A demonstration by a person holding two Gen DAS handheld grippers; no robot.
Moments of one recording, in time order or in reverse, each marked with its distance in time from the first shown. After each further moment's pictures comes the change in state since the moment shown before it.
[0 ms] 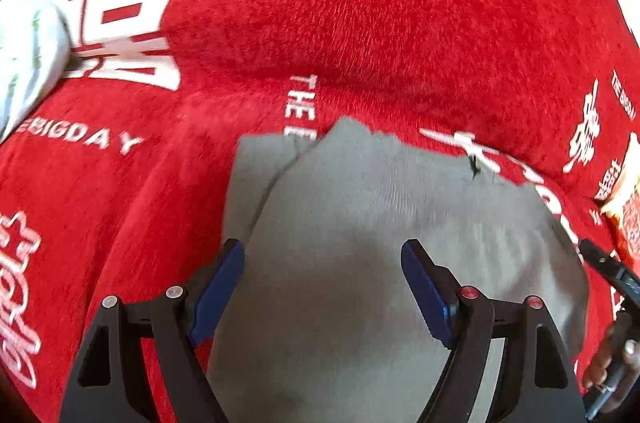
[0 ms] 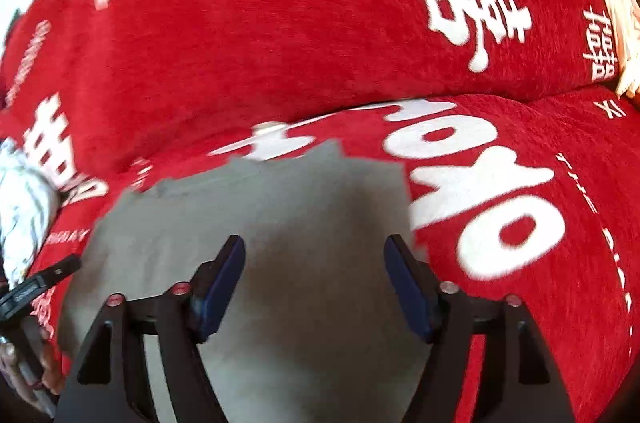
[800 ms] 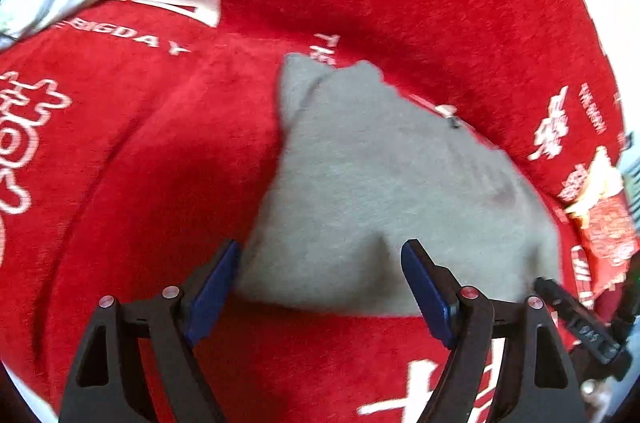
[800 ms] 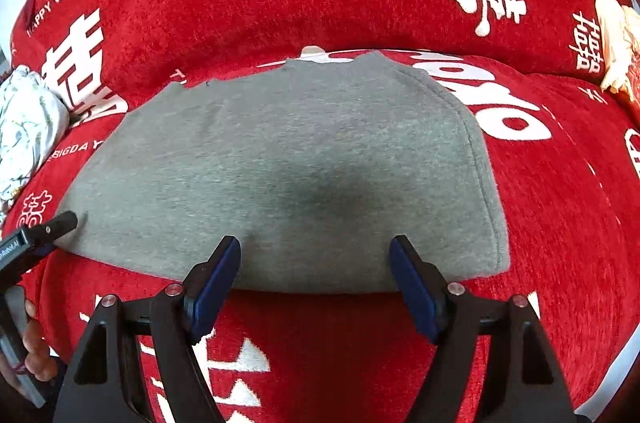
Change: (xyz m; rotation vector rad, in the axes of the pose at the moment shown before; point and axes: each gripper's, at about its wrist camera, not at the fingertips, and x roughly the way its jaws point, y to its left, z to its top) left arm -0.039 0.049 -0.092 -0.120 -0.021 -0.169; right arm -0.035 0.056 -0.111 -0.109 0.051 -0.069
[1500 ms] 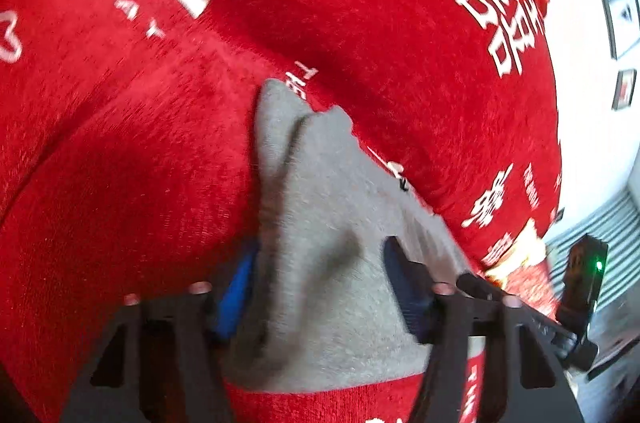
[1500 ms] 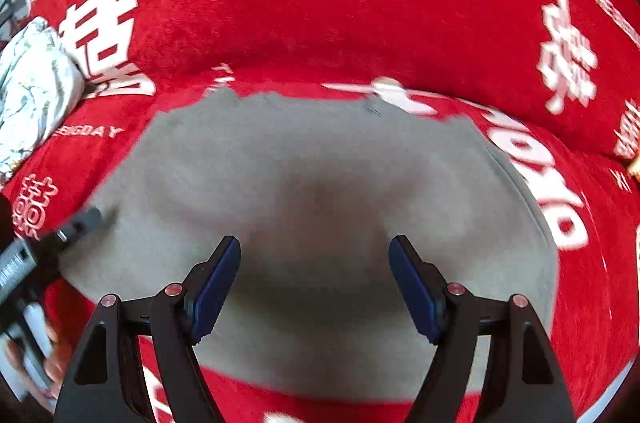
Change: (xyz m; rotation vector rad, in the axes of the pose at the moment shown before) left arm 0.024 0.044 0.025 -0.241 -0.087 -0.318; right arm 0.031 0.088 0.076 -0.185 0.057 0.021
